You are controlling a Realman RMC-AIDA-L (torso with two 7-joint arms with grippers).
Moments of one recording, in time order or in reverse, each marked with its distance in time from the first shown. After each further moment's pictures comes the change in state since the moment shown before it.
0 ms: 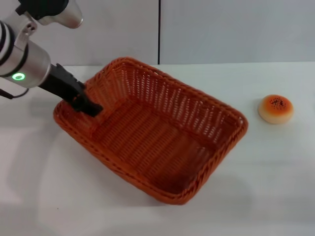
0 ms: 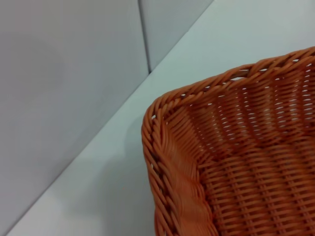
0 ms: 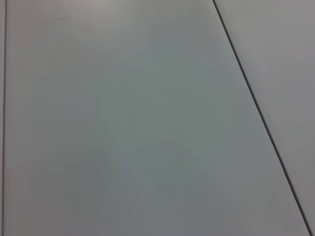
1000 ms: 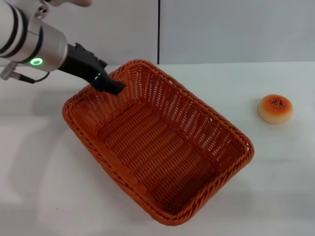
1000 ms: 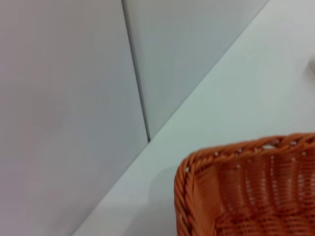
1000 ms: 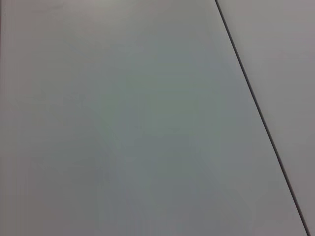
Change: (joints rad) left arm 0.000 0.001 0.026 0.015 -0.100 -0.130 -0.014; right arm 0.008 -0.002 0.002 -0.005 0.000 0.031 -0.006
